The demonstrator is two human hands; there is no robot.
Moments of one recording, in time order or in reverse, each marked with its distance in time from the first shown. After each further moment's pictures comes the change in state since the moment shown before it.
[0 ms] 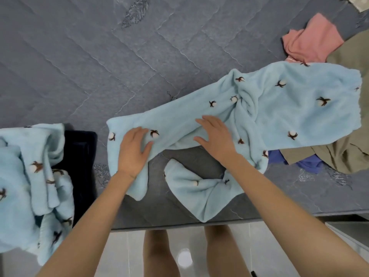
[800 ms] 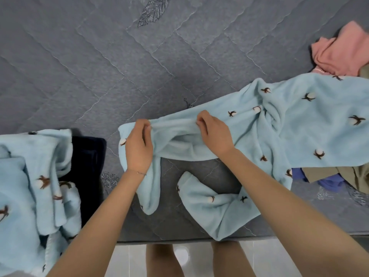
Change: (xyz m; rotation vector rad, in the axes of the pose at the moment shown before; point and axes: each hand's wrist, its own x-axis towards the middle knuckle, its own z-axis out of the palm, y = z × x) left_hand 0.042 0.008 -0.022 -0.360 0.270 -0.147; right_hand 0.075 -0.039 0.023 0.077 0.157 -0.085
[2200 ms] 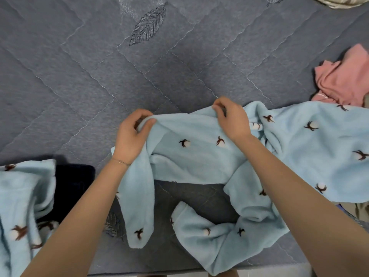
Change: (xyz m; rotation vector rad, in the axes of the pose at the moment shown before) left_hand 0.112 0.023 0.009 -0.205 -0.191 0.058; right_hand 0.110 0.052 -0.043 0.089 -0.014 0.227
